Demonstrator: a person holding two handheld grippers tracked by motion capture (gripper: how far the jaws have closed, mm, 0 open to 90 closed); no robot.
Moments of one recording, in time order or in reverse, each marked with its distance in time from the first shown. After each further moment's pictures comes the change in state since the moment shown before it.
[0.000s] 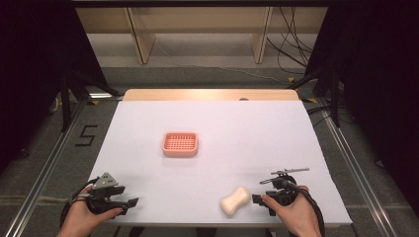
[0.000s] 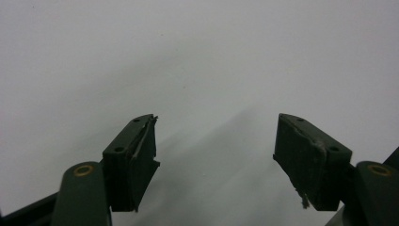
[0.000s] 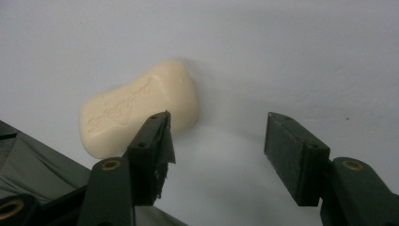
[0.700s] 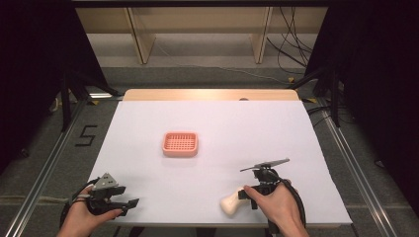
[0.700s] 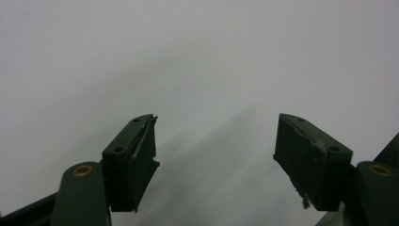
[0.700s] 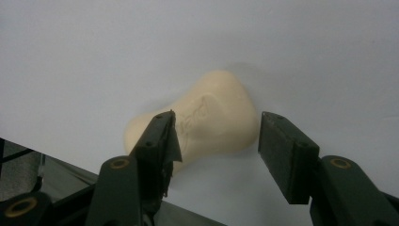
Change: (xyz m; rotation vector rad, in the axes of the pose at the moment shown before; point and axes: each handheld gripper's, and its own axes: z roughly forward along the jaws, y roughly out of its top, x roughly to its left) left arm -0.002 0.000 0.000 -0.011 -0.009 0.005; right arm 0.042 0.029 0.017 0.149 -0.070 0.210
